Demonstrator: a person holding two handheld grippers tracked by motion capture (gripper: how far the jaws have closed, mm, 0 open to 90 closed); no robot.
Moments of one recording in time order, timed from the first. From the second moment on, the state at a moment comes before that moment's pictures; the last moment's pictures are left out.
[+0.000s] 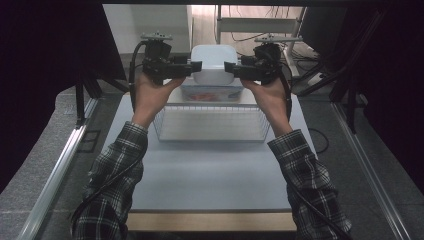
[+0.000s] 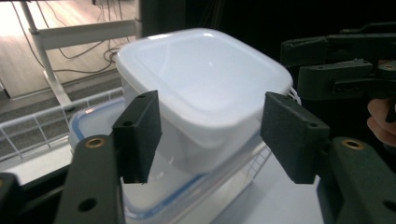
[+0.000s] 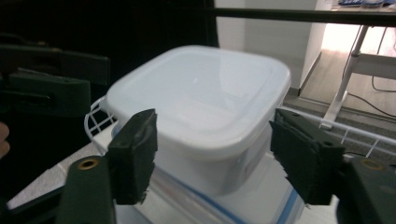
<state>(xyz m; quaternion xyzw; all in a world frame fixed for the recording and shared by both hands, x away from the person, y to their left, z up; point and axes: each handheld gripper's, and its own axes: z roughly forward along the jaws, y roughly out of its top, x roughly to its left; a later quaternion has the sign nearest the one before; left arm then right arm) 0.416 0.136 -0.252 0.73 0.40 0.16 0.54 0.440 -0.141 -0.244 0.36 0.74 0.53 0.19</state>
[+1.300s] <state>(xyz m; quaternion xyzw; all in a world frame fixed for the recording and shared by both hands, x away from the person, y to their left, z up) 0.351 0.129 -0.340 0.78 0.34 0.15 0.51 0.379 -0.168 -0.323 0.31 0.79 0.51 0.17</state>
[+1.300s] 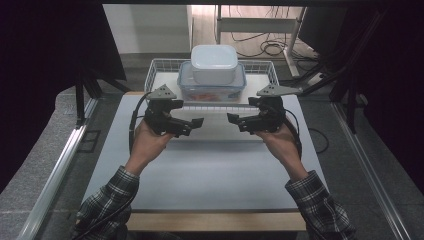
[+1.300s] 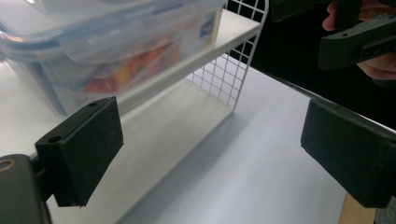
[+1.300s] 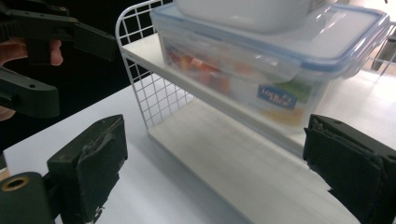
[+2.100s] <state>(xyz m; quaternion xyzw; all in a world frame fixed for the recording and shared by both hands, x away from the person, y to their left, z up) 0.308 0.137 -0.405 0.80 0.32 0.13 0.50 0.339 -0.185 -0.382 0.29 0.81 0.49 0.15</state>
